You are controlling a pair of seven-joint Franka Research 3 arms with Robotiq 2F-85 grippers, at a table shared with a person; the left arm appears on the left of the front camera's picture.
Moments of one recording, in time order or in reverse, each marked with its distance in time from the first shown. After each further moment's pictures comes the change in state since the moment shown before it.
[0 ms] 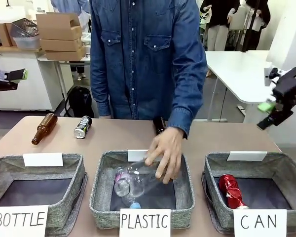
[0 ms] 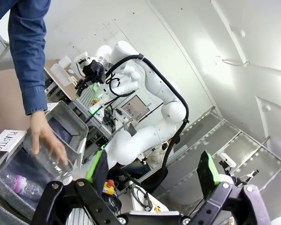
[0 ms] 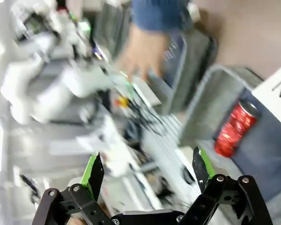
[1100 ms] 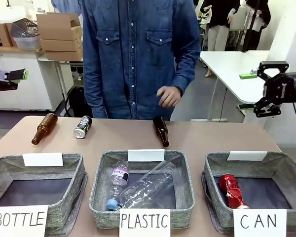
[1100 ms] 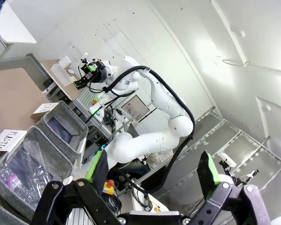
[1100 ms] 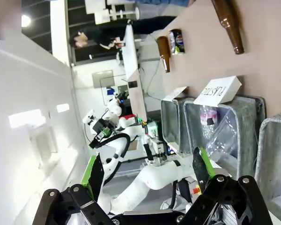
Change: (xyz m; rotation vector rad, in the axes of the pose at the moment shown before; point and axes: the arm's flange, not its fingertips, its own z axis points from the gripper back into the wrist) left arm 0.000 0.000 0.000 0.000 0.000 0.000; right arm -0.017 0.012 -0.024 0.269 -0.524 -0.339
